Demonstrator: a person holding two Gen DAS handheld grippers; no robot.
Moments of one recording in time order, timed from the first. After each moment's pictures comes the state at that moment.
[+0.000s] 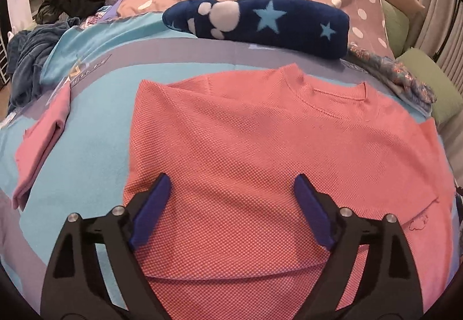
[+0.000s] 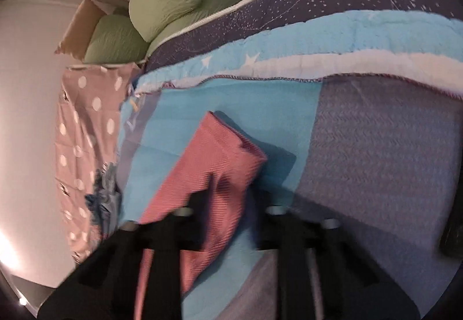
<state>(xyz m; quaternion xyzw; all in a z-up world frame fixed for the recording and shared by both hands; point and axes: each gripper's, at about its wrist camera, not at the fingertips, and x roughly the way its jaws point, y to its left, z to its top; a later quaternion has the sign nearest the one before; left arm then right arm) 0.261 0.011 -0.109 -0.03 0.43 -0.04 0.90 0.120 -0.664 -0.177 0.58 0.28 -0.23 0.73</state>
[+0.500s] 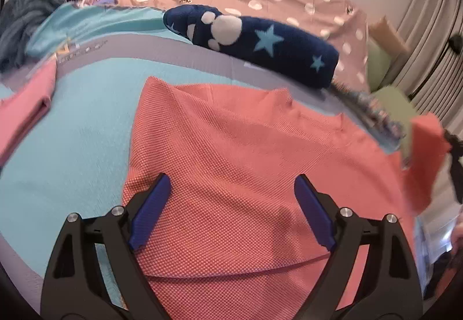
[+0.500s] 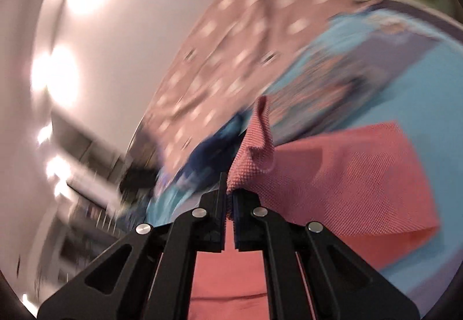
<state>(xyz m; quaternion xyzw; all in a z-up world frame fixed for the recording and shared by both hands) 0.251 0.048 -0.108 -0.16 0.39 -0.10 0.90 0.230 -0.370 -0.019 0.39 0.30 0.16 0.85</state>
